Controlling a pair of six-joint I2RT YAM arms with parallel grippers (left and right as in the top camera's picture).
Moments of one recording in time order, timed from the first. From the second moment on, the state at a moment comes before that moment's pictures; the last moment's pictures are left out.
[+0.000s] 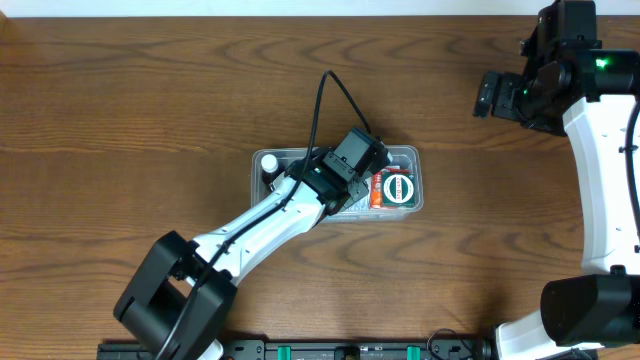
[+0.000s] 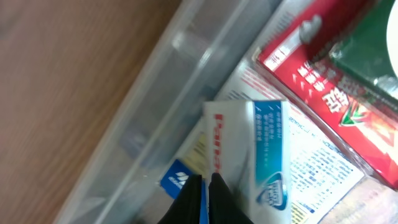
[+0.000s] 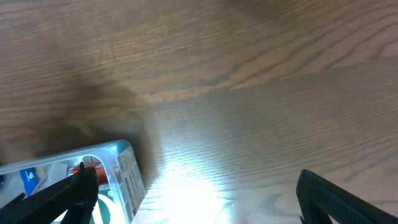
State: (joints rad) left arm -0.73 1.74 1.15 -0.49 -0.19 0.29; right arm -0.01 1.71 1.78 -1.27 0.02 0.26
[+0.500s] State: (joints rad) left arm -0.82 1.74 1.15 -0.48 -0.18 0.28; right arm -0.01 1.71 1.78 -1.27 0.02 0.26
